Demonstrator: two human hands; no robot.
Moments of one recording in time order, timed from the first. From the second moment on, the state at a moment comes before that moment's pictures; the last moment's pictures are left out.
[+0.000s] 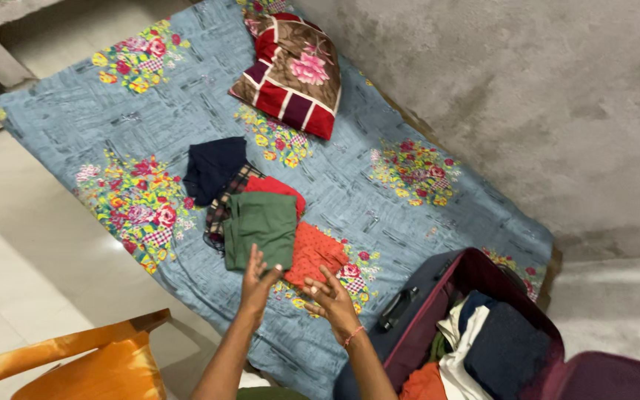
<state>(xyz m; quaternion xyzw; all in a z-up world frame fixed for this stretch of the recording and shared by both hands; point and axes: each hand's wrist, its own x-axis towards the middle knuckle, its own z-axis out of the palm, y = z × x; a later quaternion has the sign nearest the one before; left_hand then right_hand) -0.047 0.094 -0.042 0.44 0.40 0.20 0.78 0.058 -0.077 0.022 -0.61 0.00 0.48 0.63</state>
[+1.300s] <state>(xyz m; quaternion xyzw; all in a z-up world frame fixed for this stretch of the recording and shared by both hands) 0.061 -0.371 0.002 0.57 0.10 -0.12 0.81 0.054 -0.541 0.019 -0.47 0.19 0.16 0.85</state>
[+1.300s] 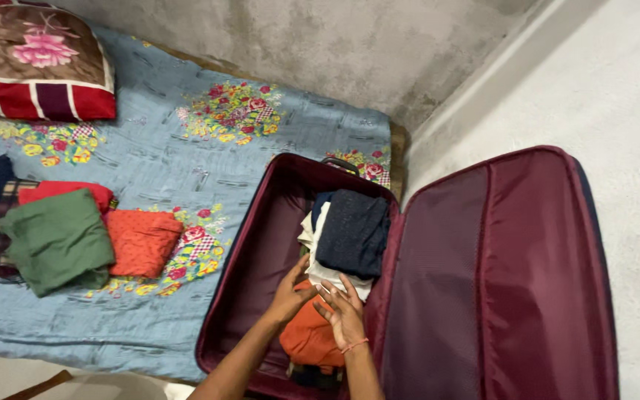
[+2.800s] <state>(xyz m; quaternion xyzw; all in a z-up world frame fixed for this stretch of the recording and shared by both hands) -0.002 -0.411 -0.146 0.47 0.43 -0.35 0.69 0.038 -0.582 -0.055 -0.79 0.28 0.18 0.51</state>
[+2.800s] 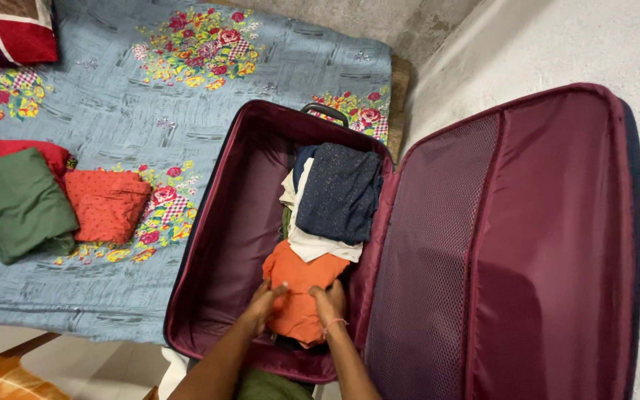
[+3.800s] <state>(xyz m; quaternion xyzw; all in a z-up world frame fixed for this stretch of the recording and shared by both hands) 0.017 -0.274 0.002 0.24 0.32 -0.13 0.91 0.019 -0.371 0.102 -0.83 -0.05 0.12 0.54</state>
